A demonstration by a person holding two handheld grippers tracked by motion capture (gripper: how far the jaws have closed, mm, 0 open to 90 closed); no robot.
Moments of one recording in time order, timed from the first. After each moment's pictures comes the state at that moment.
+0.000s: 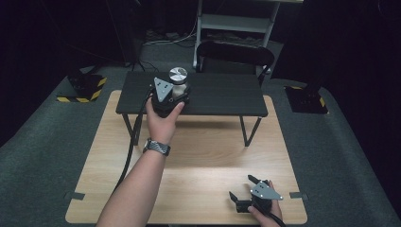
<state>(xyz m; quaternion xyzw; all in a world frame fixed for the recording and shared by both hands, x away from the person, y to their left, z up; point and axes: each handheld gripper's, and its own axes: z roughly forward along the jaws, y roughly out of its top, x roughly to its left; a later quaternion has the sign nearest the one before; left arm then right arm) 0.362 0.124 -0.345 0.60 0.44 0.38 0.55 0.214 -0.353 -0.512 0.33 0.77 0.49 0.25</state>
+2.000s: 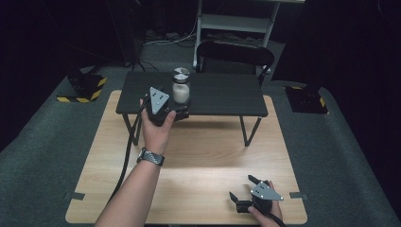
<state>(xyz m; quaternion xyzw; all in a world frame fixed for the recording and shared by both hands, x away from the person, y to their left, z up) 0.328 0.147 -0.368 0.60 0.40 0.39 0.57 0.213 -0.354 -0.513 0.33 0.77 0.49 0.25</state>
